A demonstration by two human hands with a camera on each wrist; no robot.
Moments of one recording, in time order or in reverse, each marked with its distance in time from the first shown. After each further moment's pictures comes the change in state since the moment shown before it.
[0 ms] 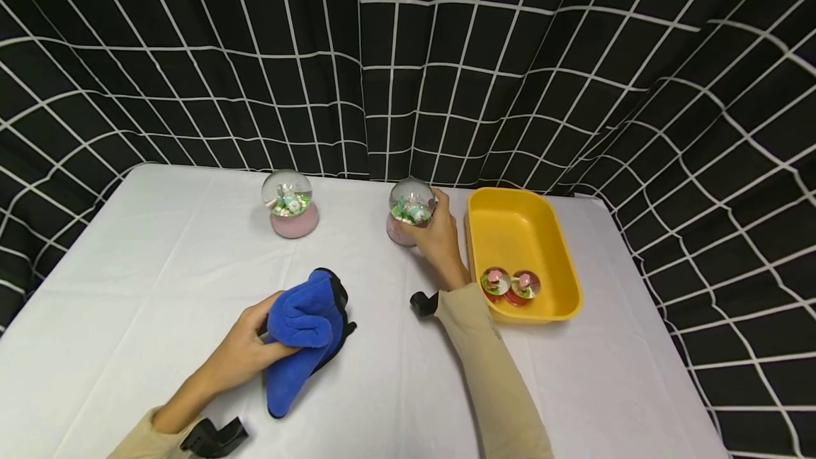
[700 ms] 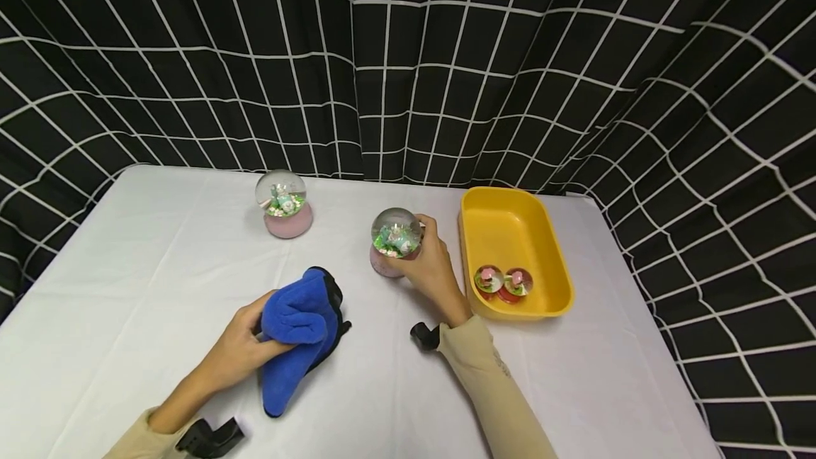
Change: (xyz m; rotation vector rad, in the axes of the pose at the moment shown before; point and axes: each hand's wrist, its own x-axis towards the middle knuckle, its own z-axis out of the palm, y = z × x) left_hand 0.000 0.000 0.002 0.016 0.019 -0.032; right_hand -0.055 -0.009 -0.011 -0.050 -0.135 -0.047
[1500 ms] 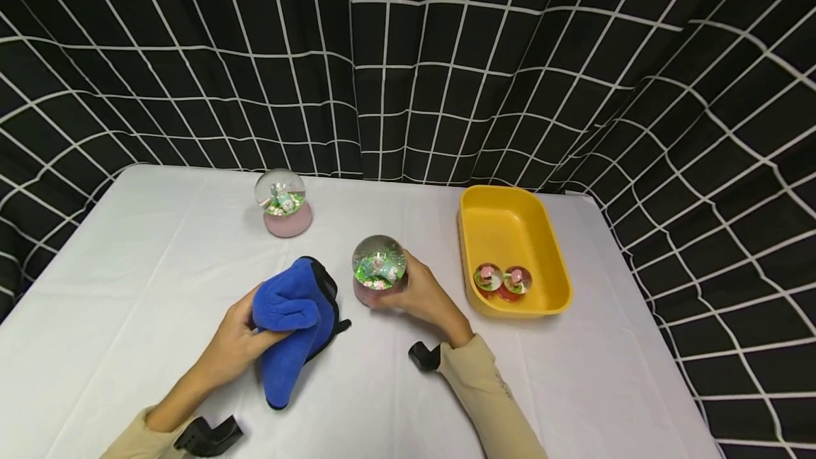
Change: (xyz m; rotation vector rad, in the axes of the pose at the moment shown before) left_hand -0.001 0.002 -0.002 0.055 0.105 -0.034; right_hand -0.029 0.008 0.011 0.088 -0.294 -0.096
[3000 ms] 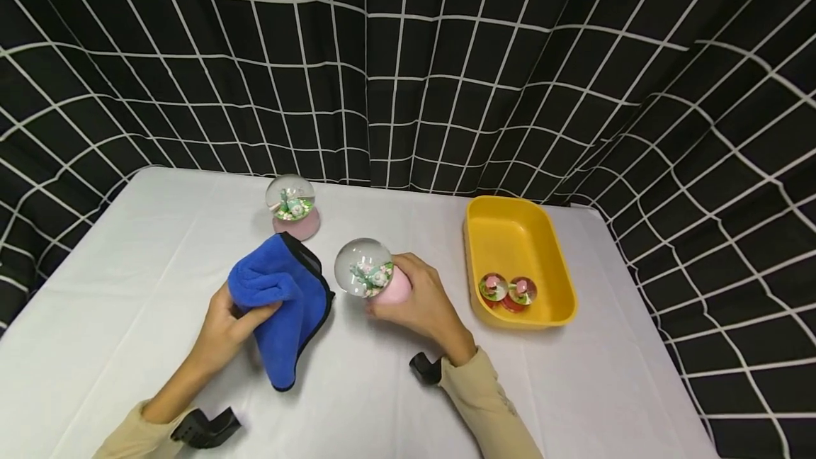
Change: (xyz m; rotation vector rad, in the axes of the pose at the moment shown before) left_hand 0.007 0.008 -0.015 -0.145 0.206 -0.019; right_hand -0.008 -0.021 0.007 -0.207 0.218 -0.189
